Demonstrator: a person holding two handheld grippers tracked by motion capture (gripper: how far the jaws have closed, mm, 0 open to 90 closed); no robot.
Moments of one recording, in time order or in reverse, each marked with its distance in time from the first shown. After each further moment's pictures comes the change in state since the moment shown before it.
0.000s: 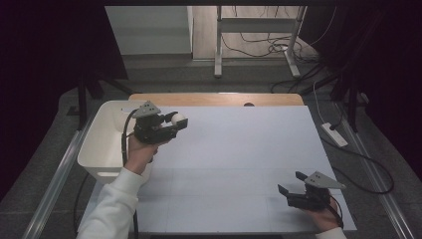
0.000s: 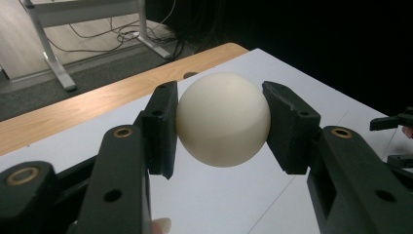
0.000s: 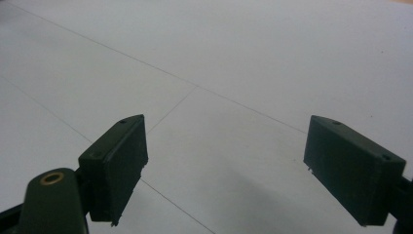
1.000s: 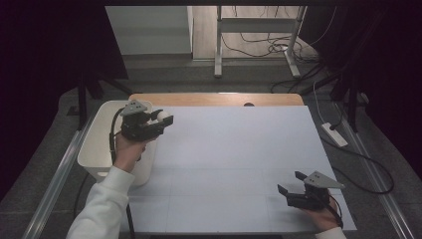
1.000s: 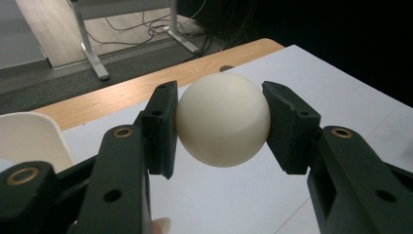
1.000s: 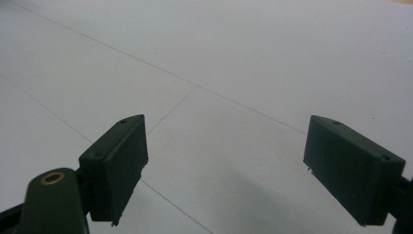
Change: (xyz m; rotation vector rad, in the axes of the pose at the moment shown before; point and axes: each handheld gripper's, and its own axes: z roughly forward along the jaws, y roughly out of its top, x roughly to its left) left arm 0.028 -0.007 -0.017 0.017 0.111 -0.031; right arm 0.000 0.001 0.001 0.003 0.003 -0.006
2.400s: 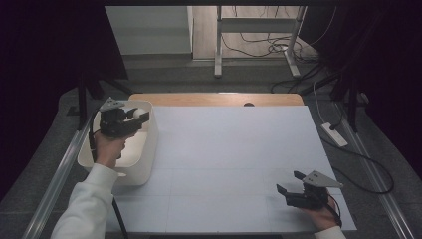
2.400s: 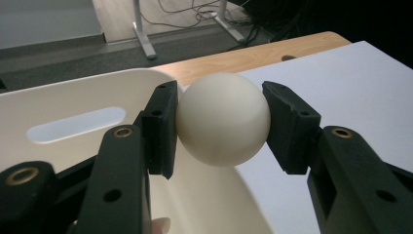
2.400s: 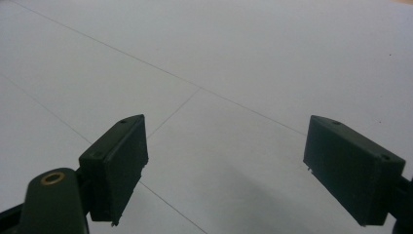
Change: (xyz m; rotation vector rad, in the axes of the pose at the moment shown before) left arm 0.054 -0.014 -0.020 0.048 0.167 -0.101; right arm 0.001 0.001 0.003 0.002 0.007 -0.004
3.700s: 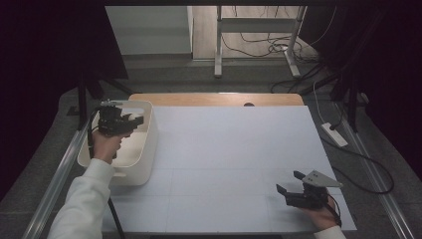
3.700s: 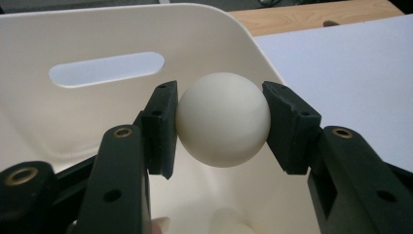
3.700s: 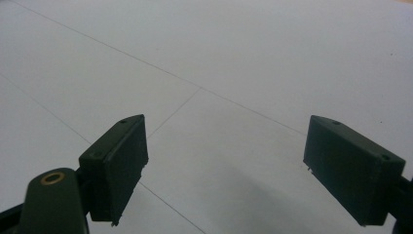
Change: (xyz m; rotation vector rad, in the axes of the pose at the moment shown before) left arm 0.031 -0.008 0.024 0.170 0.044 -0.097; right arm 0.000 0.000 0.001 0.002 0.002 0.002
